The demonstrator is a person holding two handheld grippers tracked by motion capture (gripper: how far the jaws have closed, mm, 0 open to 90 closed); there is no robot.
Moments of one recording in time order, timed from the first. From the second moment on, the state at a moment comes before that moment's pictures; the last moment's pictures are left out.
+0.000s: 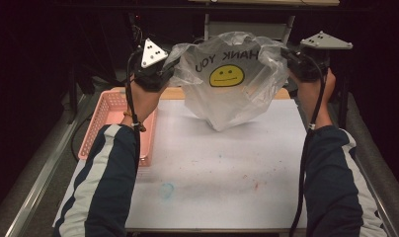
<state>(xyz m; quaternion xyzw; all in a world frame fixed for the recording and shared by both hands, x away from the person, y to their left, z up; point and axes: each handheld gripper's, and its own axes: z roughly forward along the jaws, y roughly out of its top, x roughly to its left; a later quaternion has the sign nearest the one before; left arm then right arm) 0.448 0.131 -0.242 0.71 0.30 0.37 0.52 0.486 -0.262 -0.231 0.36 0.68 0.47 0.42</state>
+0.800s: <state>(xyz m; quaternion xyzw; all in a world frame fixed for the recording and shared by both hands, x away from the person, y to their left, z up) 0.448 0.130 -0.269 0.72 0.30 0.33 0.53 0.487 -0.251 -0.253 0.36 0.71 0.46 0.40</state>
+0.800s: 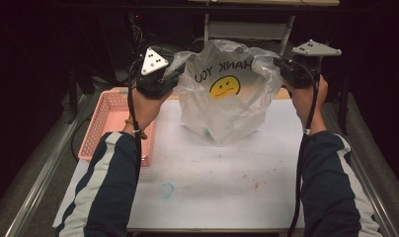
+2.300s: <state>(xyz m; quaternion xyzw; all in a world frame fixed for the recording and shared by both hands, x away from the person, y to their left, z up) 0.360 0.168 -0.273 0.68 0.24 0.42 0.54 0.379 -0.254 -0.276 0.28 0.66 0.53 0.45</state>
